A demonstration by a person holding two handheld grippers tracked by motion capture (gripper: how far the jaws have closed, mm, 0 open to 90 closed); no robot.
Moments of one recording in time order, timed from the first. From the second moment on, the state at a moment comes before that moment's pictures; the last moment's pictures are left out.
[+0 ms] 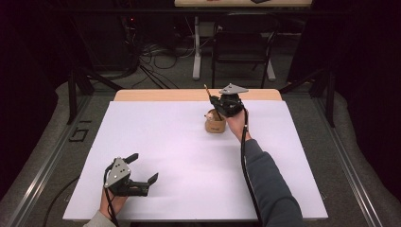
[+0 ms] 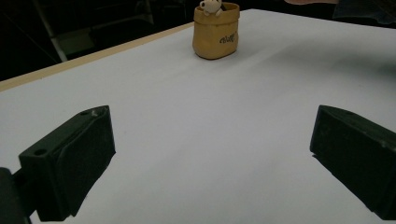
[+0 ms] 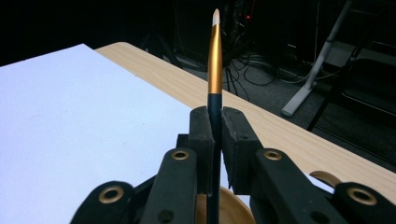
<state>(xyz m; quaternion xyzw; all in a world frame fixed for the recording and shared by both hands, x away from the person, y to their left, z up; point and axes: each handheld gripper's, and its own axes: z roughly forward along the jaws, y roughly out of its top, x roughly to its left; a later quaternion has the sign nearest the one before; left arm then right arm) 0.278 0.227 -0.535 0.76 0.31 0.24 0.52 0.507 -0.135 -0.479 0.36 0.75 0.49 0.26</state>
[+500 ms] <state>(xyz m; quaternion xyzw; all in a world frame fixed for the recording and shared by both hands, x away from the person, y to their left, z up) 0.278 0.228 -0.535 0.76 0.31 0.24 0.52 0.504 -0.135 -0.480 0.36 0.76 0.48 0.23</state>
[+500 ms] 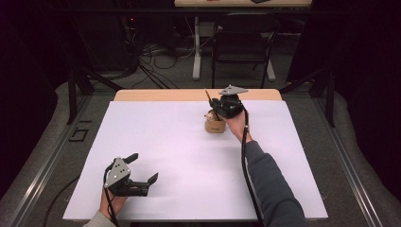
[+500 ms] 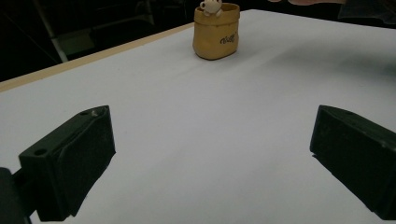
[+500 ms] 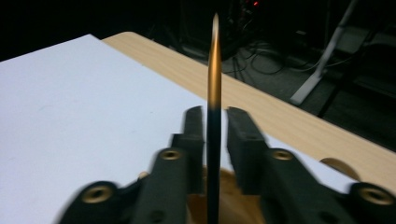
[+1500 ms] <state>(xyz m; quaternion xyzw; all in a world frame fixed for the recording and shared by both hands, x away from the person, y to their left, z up) 0.277 0.227 -0.534 0.76 0.31 0.24 0.52 0.445 -0.146 -0.455 0.31 0.80 0.48 0.18</state>
